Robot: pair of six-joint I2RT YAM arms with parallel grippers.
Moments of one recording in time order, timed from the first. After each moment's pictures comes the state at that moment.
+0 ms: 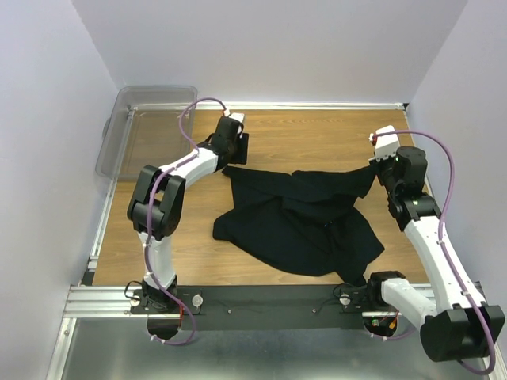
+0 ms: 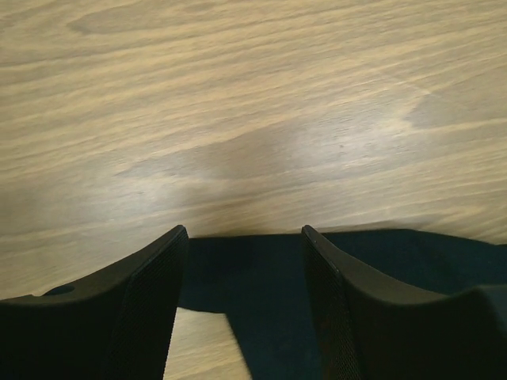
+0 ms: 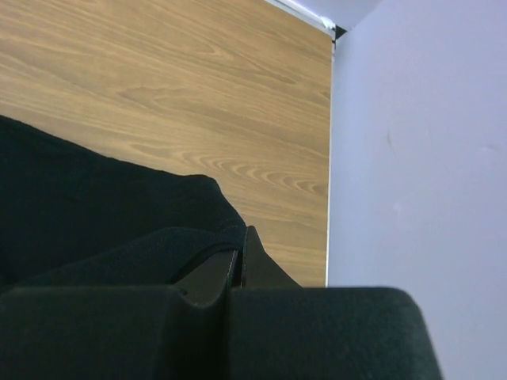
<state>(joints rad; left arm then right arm) -0.42 1.95 1.38 -0.16 -0.10 -0.22 0.08 0.94 0.83 -0.27 0.19 -0.48</state>
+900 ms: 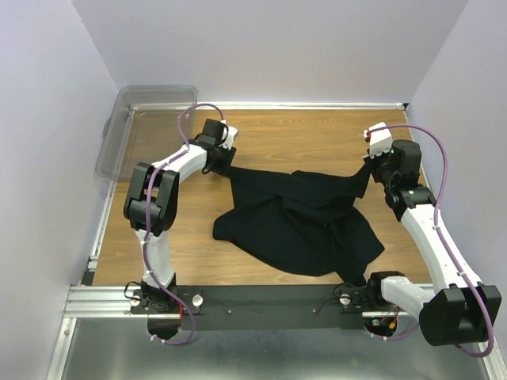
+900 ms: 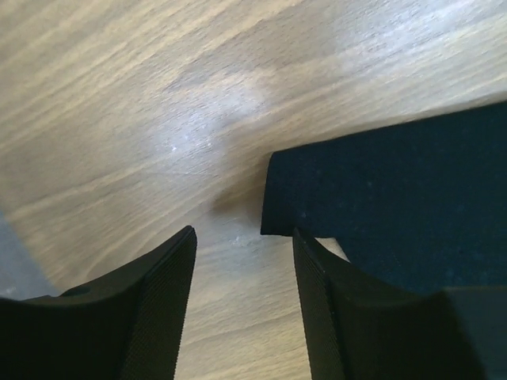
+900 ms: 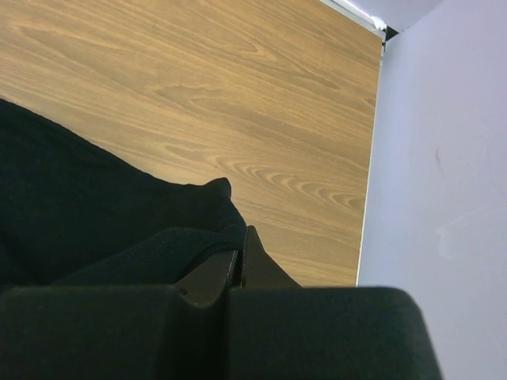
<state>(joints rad) -0.32 1.96 1.38 -0.40 -0.01 0.12 0.06 1.06 0.86 -0.25 0.08 -0.47</state>
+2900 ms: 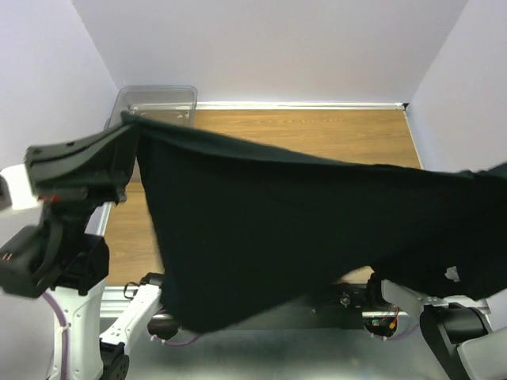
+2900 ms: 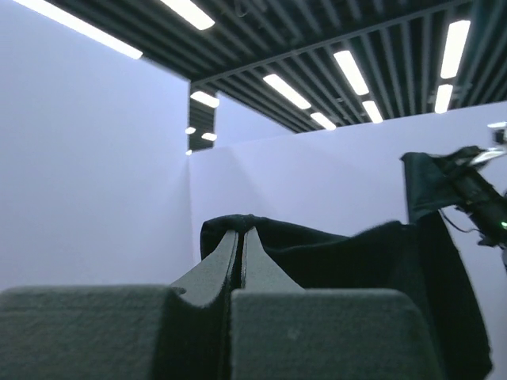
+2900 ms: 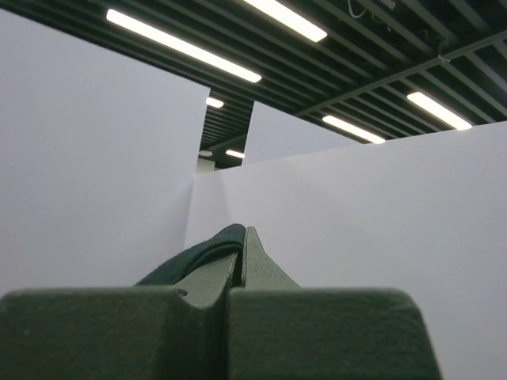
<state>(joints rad) -0.18 0.75 1.48 0.46 0.51 -0.77 0.06 1.07 2.51 -0.41 0.22 -0.61</state>
